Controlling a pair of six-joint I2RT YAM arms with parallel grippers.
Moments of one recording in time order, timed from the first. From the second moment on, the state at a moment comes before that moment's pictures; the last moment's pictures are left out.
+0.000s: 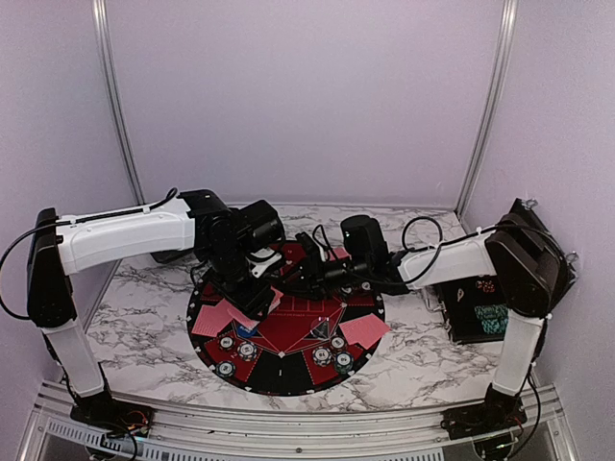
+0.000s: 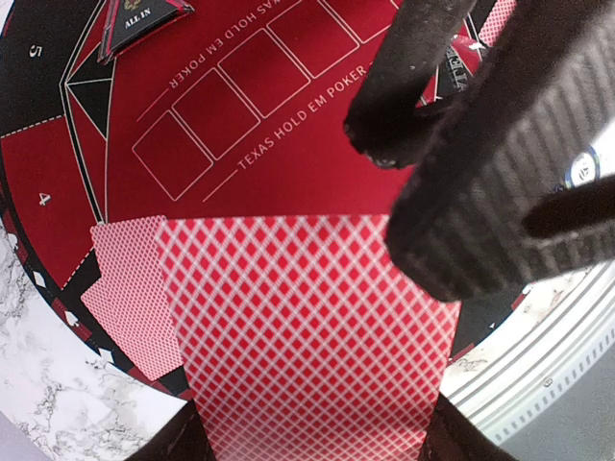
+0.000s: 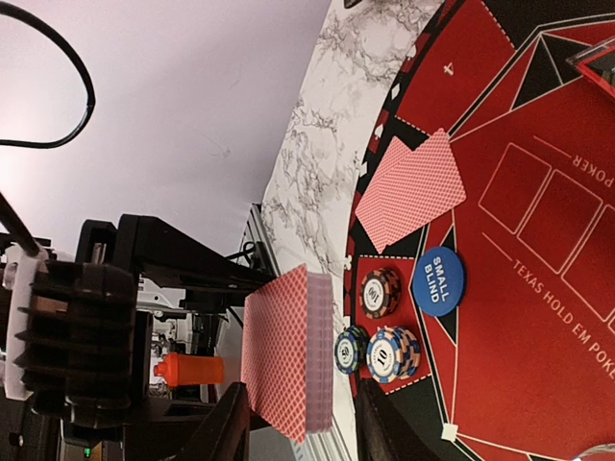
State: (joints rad) left arm -0.94 1.79 1.56 -1.16 -0.01 -0.24; right arm 0.78 1.90 1.11 0.38 -0.80 0.95
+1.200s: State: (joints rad) left arm -0.94 1.79 1.56 -1.16 -0.01 -0.24; right arm 0.80 1.88 1.07 0.41 -0.83 1.00
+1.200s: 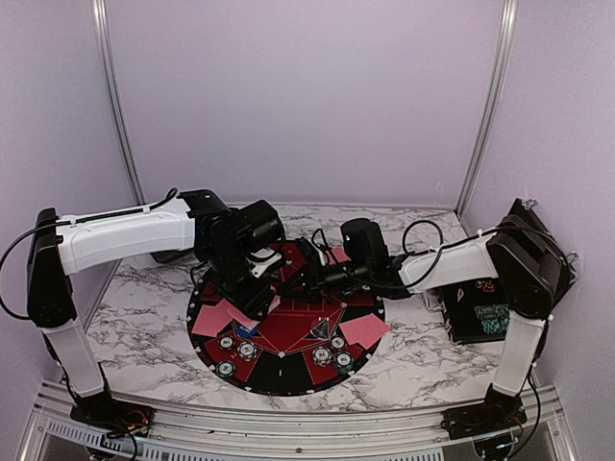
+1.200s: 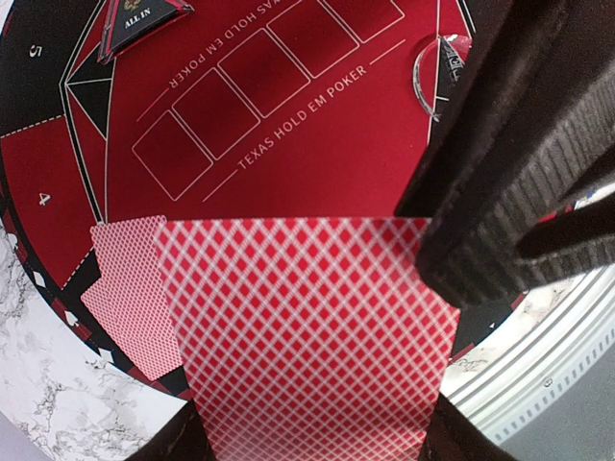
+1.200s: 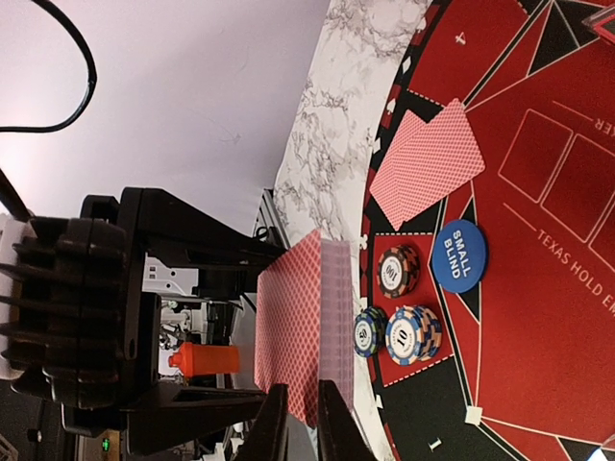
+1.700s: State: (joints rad) left arm -0.94 1.79 1.56 -1.16 -0.01 -0.24; right arm 0.80 1.90 1.08 0.41 -0.83 1.02
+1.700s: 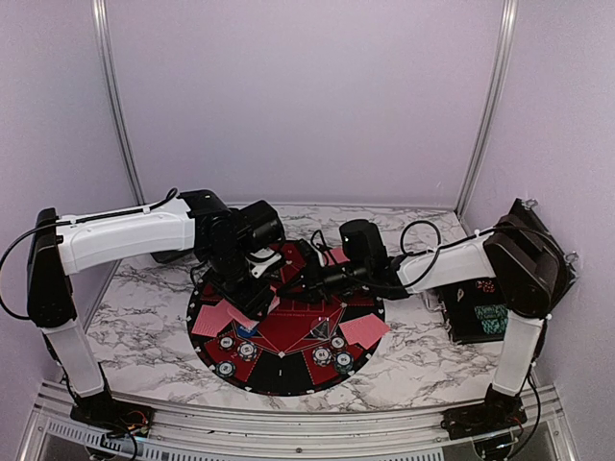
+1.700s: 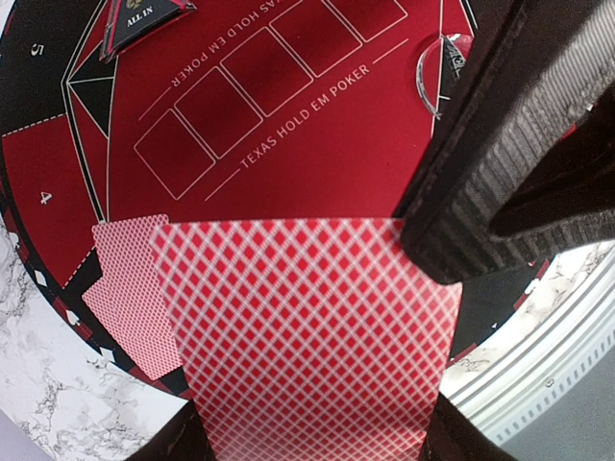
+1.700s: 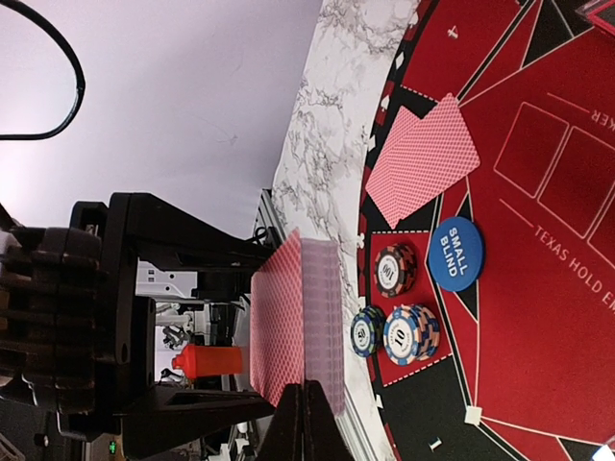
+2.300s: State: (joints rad) left arm -0.94 1.78 1.55 -1.11 -0.01 -0.24; right arm 0.76 1.89 1.07 0.43 -0.85 1.05
